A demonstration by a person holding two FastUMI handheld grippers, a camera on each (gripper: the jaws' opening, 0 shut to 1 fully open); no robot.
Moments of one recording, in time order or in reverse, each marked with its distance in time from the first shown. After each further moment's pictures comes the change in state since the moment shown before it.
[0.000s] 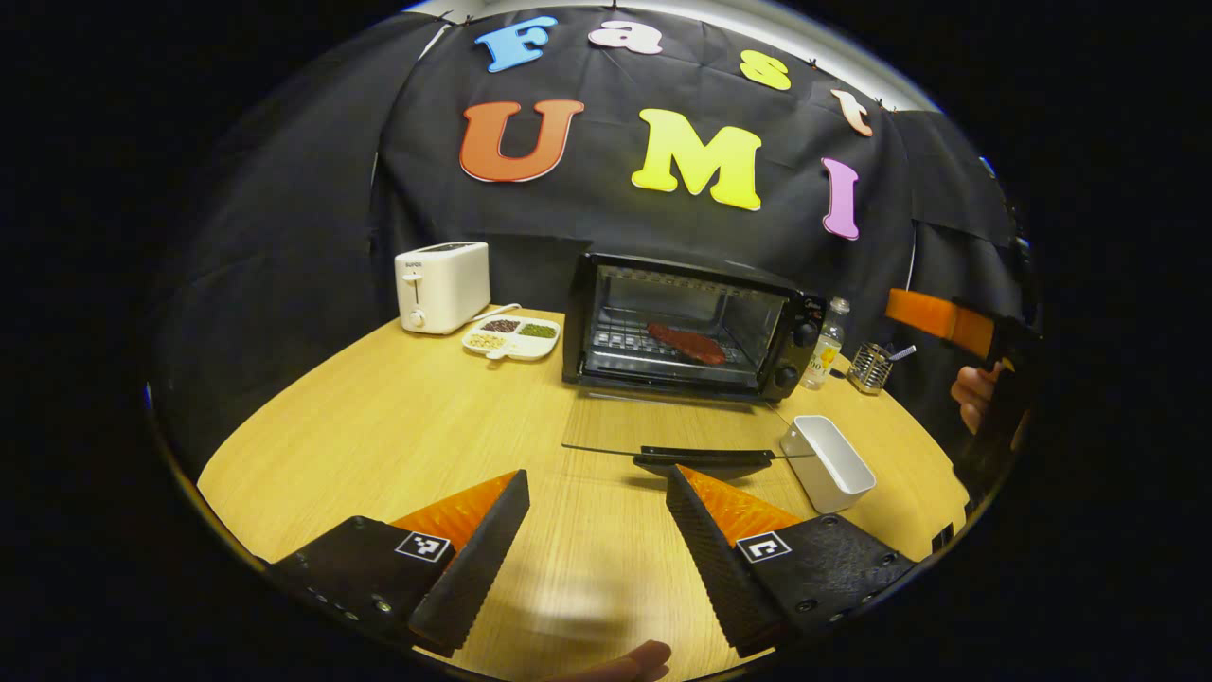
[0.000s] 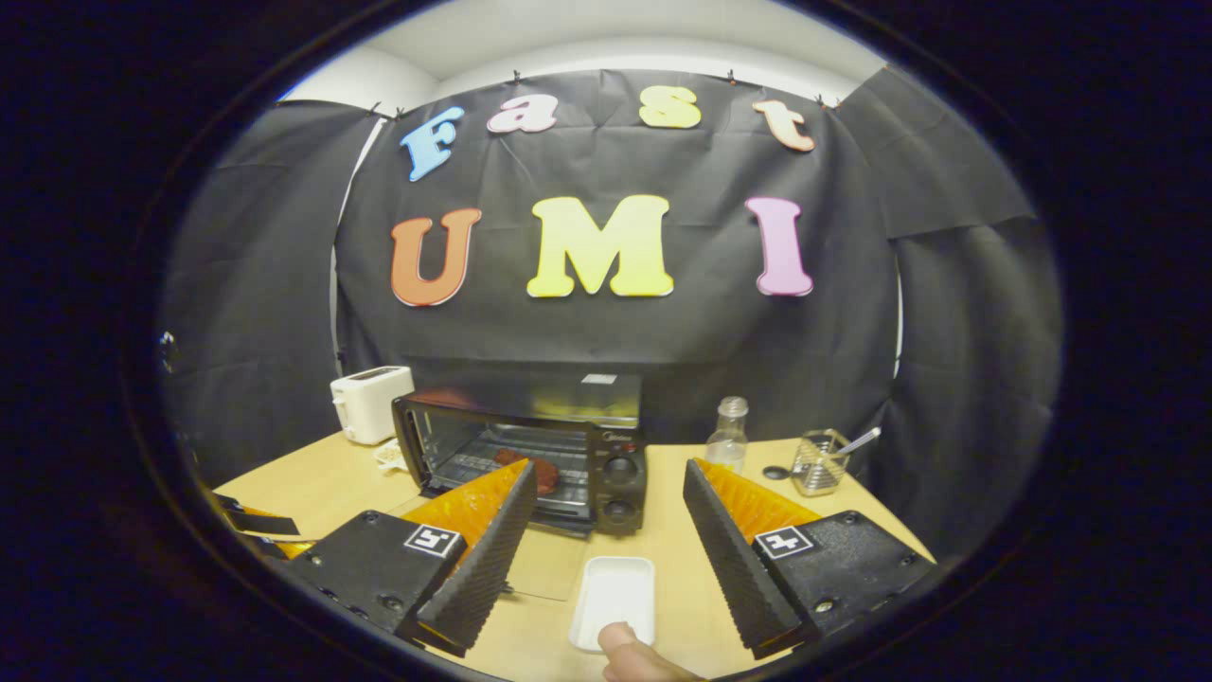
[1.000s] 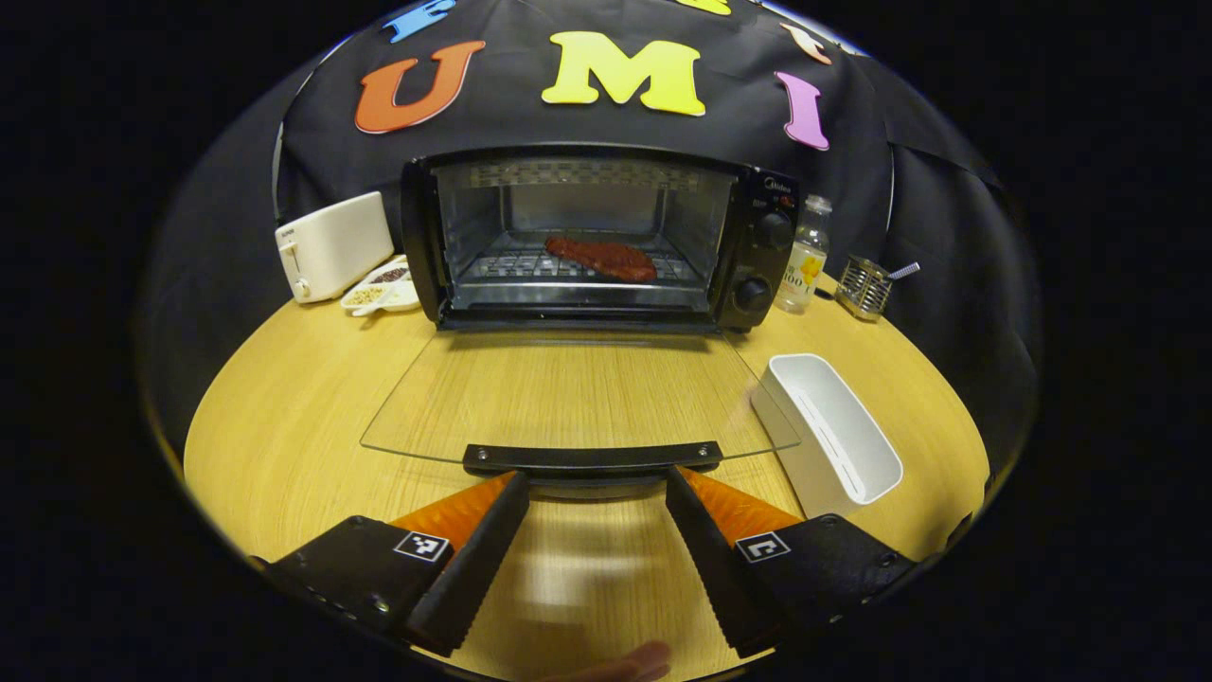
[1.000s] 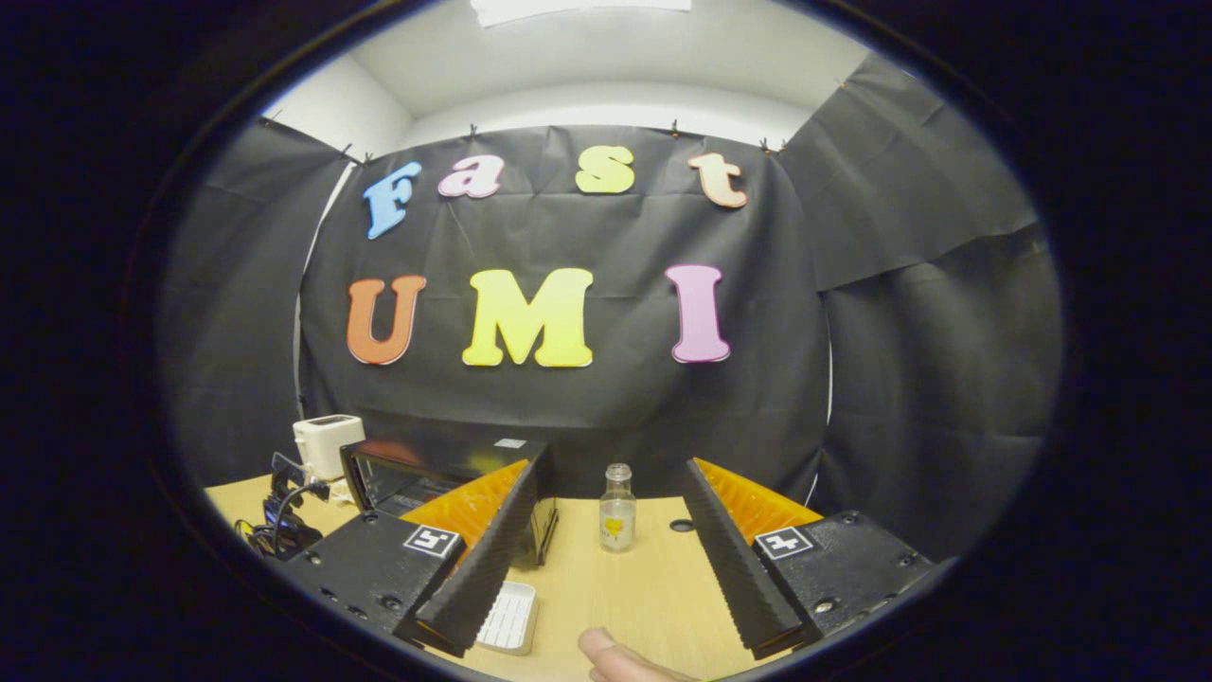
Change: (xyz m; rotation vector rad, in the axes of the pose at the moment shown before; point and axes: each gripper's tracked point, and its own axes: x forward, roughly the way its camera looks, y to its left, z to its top) left arm 0.092 -0.084 -0.047 0.114 0.228 -0.058; right arm -0.044 -0.114 0.054 0.038 -0.165 -0.094
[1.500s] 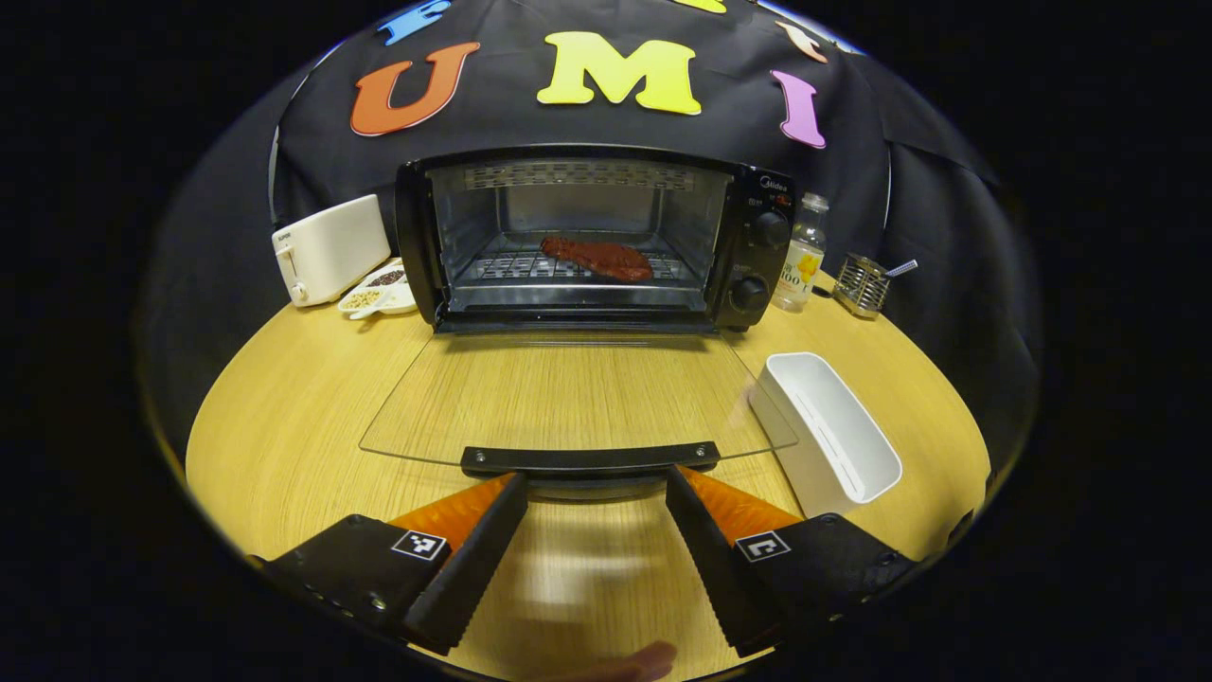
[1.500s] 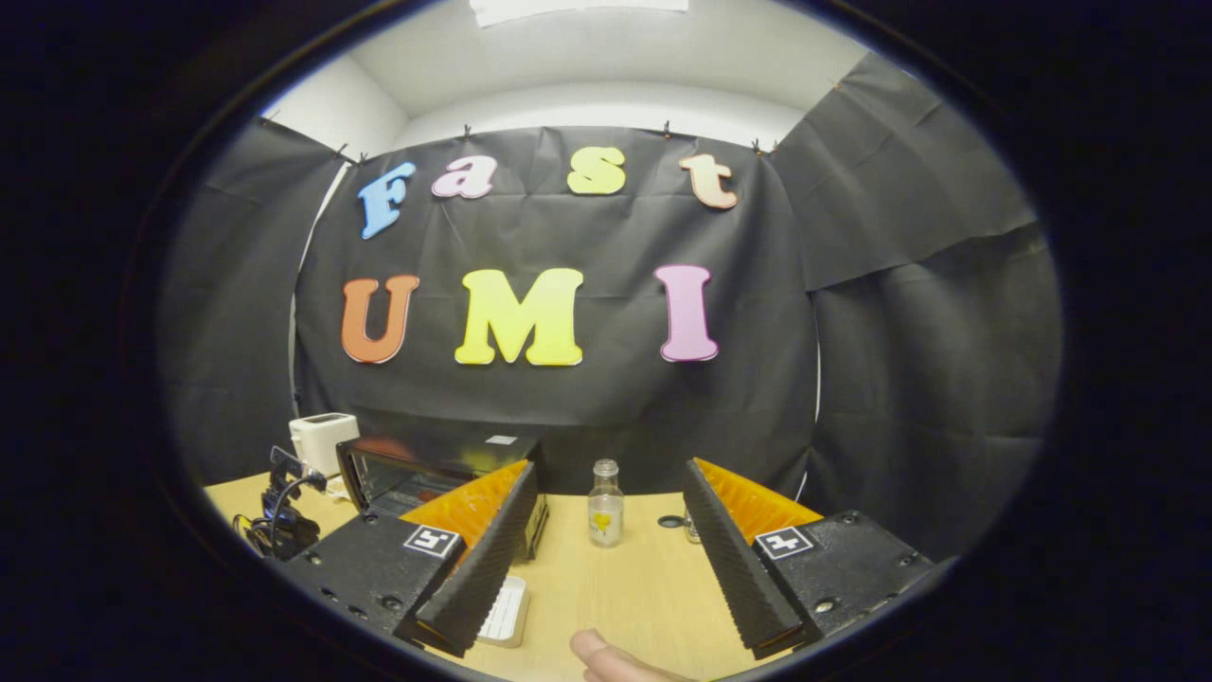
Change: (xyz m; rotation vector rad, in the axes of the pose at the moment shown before) left arm -0.006 0.001 0.010 -0.012 -0.051 -0.008; right arm -0.020 -0.010 0.006 -0.011 -0.004 -0.030
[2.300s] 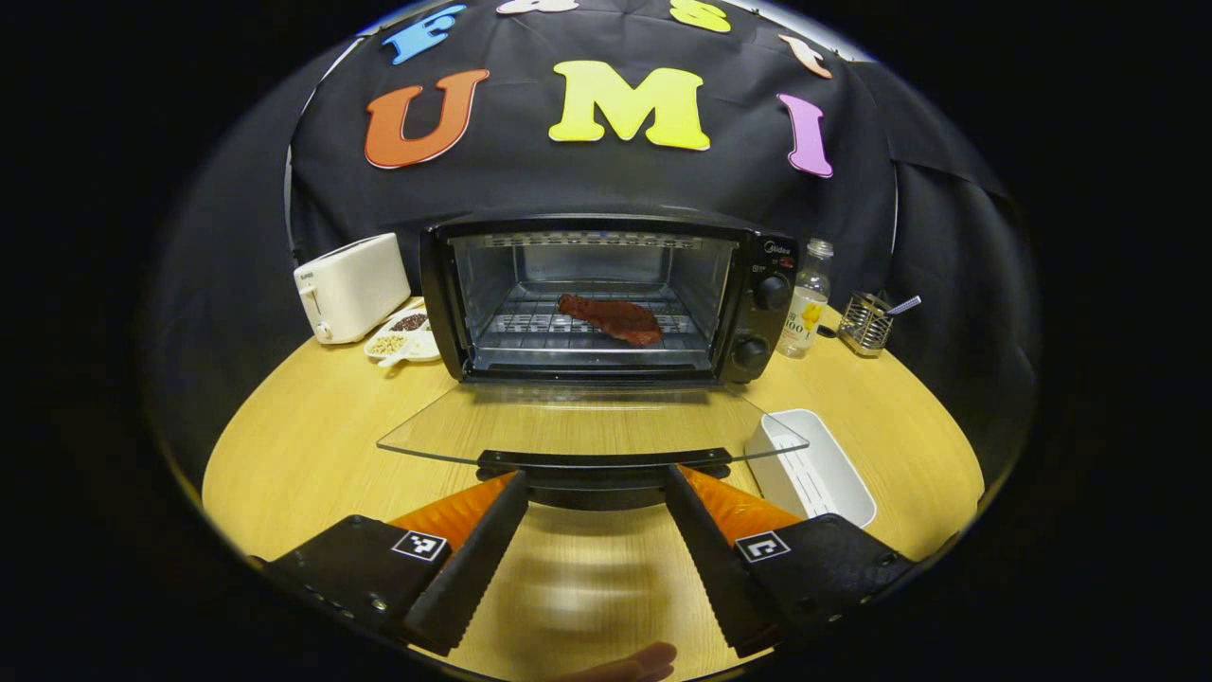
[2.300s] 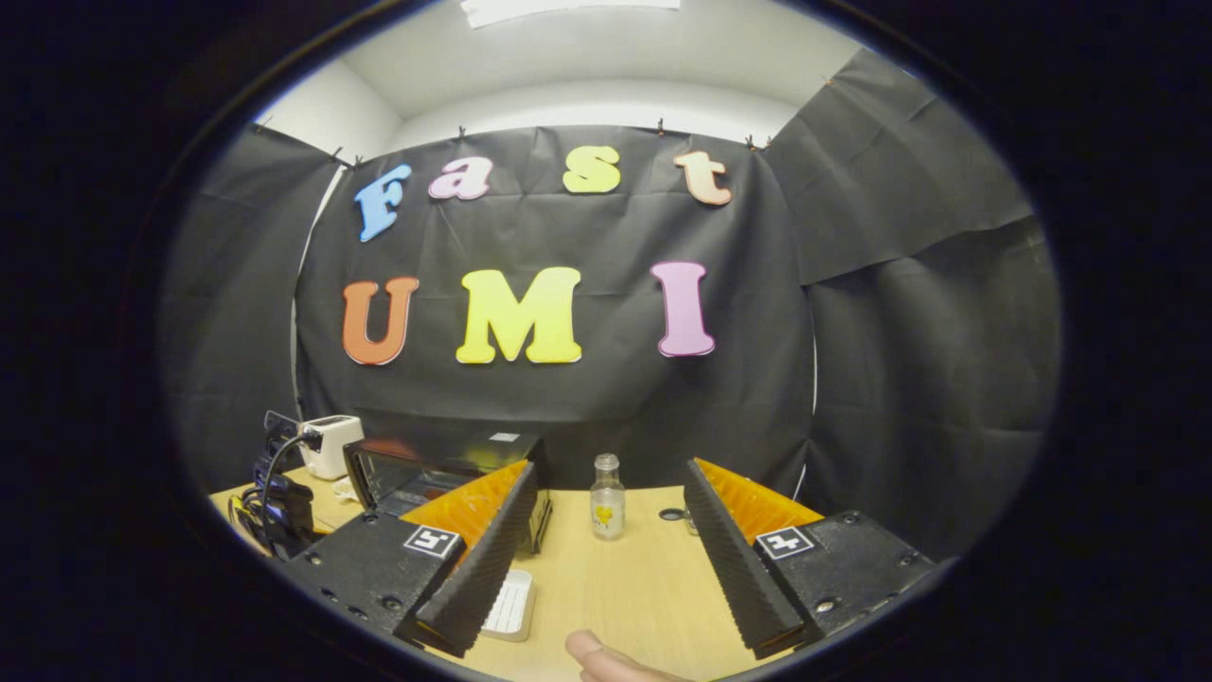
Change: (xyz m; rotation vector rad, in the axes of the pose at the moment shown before) left arm -0.020 0.005 0.053 0.036 -0.083 0.058; right arm -0.012 0.002 -0.002 0.017 0.031 0.003
